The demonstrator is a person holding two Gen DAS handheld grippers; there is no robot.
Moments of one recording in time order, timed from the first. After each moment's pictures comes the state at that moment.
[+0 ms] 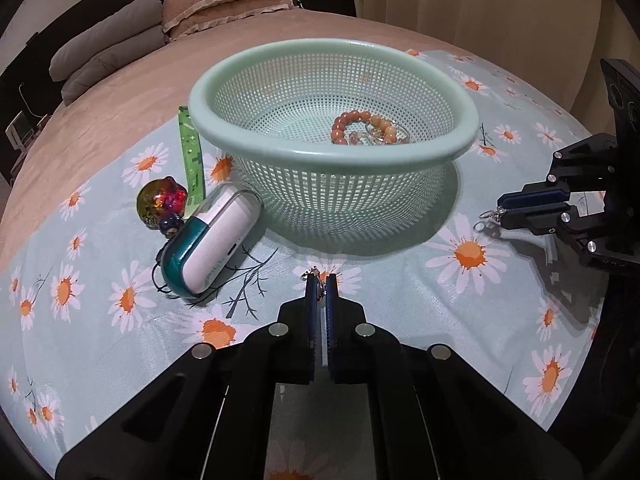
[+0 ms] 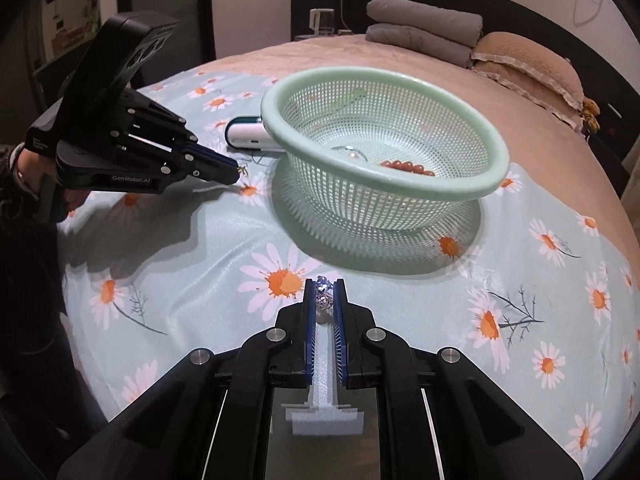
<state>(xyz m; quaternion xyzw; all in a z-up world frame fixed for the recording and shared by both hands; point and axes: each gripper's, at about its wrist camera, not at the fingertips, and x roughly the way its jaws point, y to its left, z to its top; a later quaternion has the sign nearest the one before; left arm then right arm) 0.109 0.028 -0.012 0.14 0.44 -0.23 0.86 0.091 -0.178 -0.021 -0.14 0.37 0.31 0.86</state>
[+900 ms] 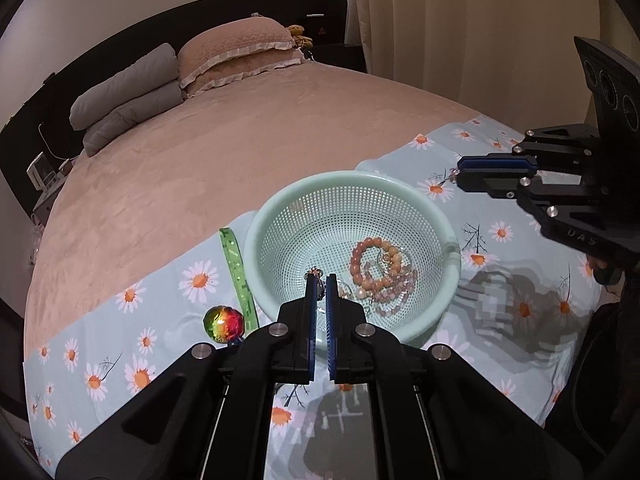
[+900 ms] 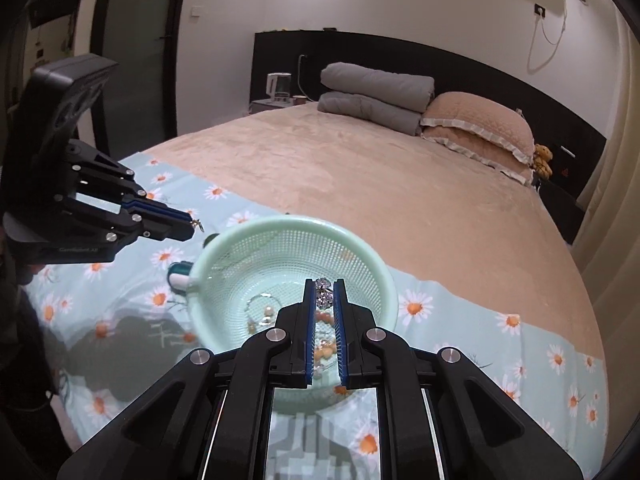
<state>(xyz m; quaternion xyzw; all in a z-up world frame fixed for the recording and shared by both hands) 0.150 0.001 0.094 0.15 0.37 -0.21 0.89 0.162 -0.180 0.083 -0.13 0.28 0.24 0.92</state>
